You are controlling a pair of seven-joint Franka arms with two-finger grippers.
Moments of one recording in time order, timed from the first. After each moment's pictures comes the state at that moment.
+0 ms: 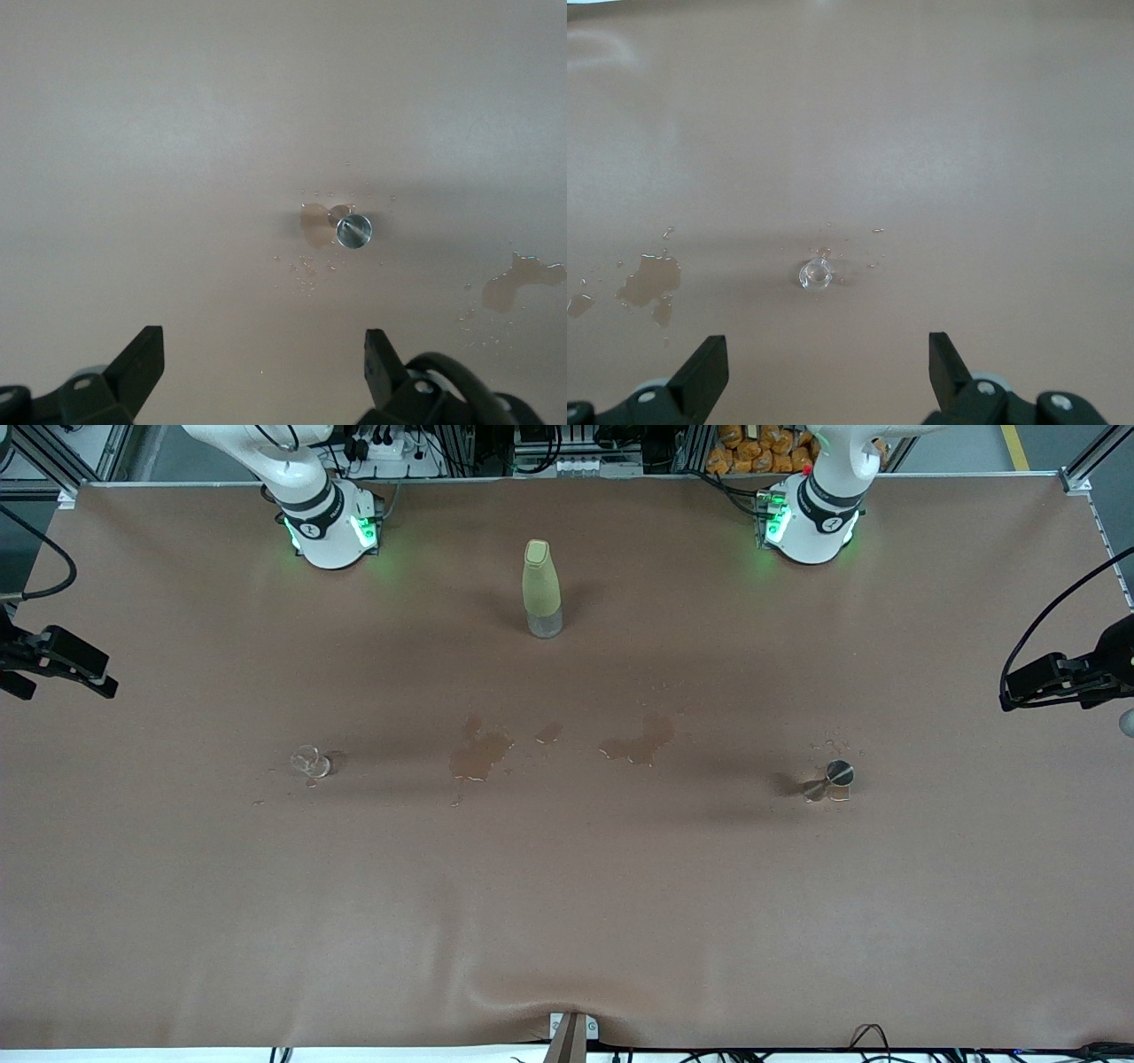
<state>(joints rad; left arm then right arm) 0.02 0.11 0.03 -1.50 -0.01 1.61 0.02 -0.02 0.05 -0.03 -1.48 0.02 1.61 -0.05</state>
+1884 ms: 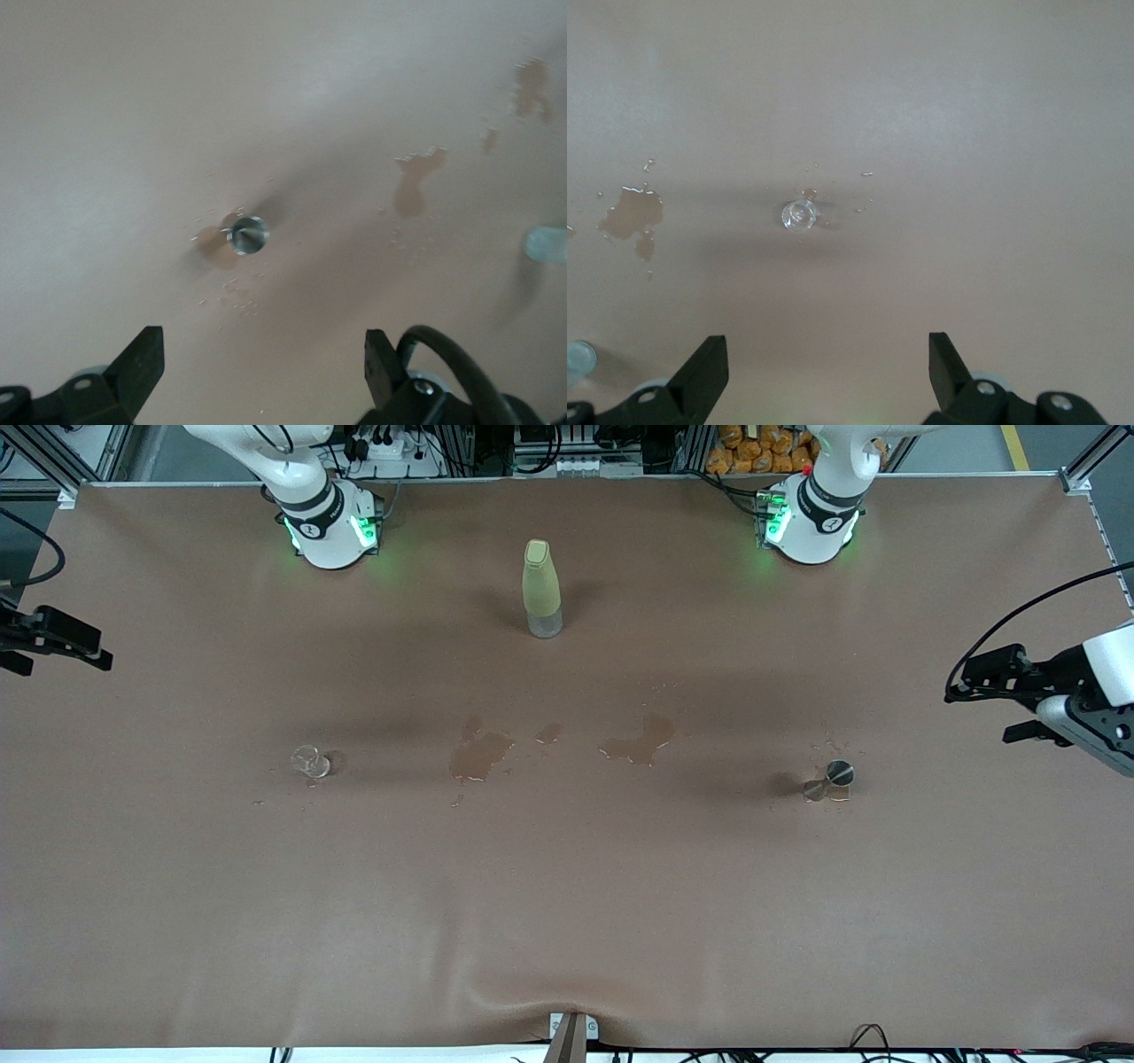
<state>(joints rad) 0.05 0.18 0.03 -1.52 -0.32 1.58 0.67 -0.07 0.05 -0.04 -1.48 0.02 1.47 -0.17</state>
